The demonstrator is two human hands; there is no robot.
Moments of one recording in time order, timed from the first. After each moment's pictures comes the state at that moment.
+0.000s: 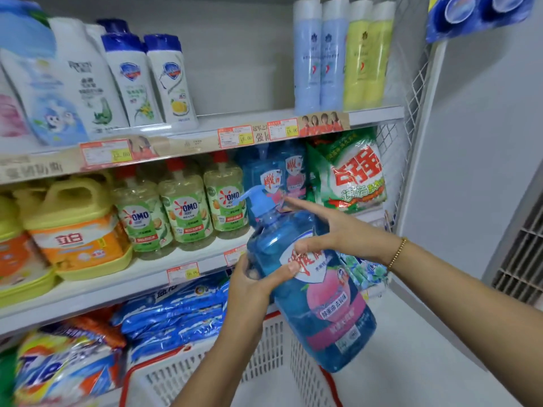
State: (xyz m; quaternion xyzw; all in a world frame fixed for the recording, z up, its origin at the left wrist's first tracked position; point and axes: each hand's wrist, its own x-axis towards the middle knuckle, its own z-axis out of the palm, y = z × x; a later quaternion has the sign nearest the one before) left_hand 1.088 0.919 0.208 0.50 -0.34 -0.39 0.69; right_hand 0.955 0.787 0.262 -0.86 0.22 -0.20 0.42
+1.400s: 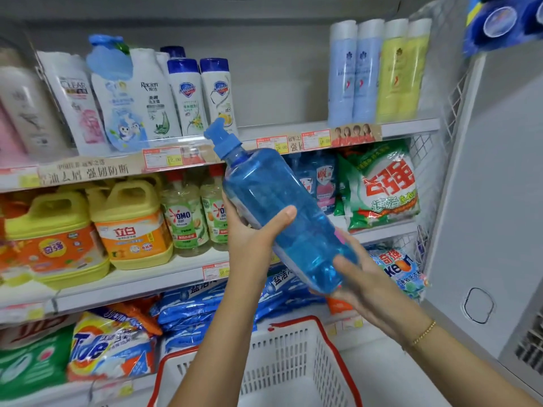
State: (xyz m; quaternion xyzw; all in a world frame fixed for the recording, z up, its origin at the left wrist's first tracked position) left_hand 1.121 0.922 0.263 0.43 -0.38 -0.23 0.78; right_hand 0.960 0.861 0.217 -0.53 0.11 -0.33 0.77
